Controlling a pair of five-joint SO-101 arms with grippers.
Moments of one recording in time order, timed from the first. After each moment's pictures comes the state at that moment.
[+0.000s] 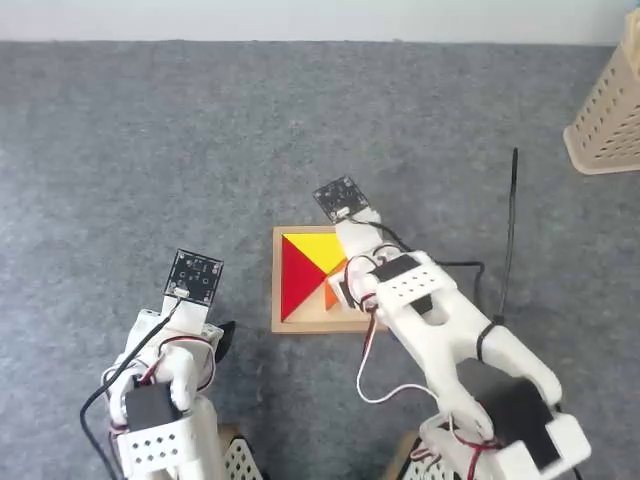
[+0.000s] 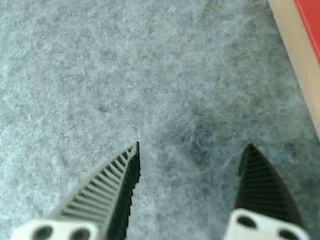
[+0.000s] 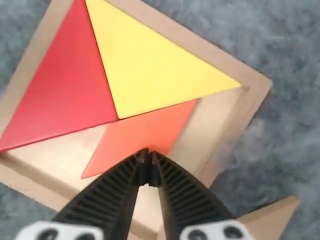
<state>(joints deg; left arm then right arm) -19.7 -103.4 97.3 73.5 -23.4 -31.7 -9.2 49.8 35.9 3.6</state>
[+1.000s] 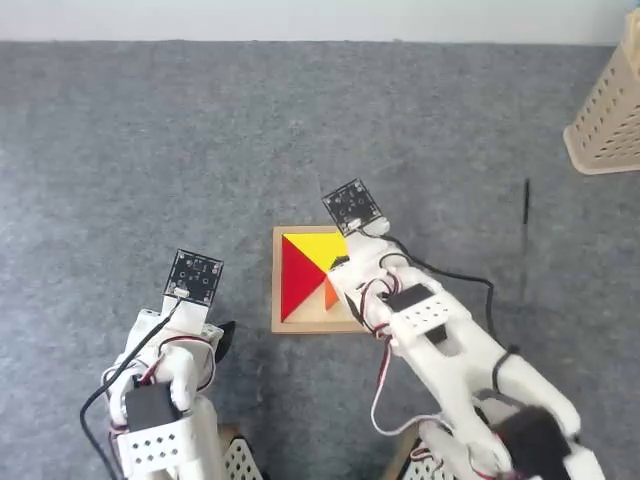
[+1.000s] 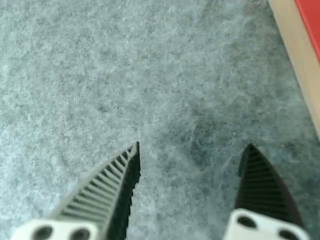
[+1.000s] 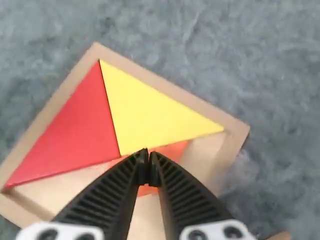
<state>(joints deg) -19.7 -103.4 97.3 73.5 -23.4 -31.8 -18.1 63.4 14.9 3.6</state>
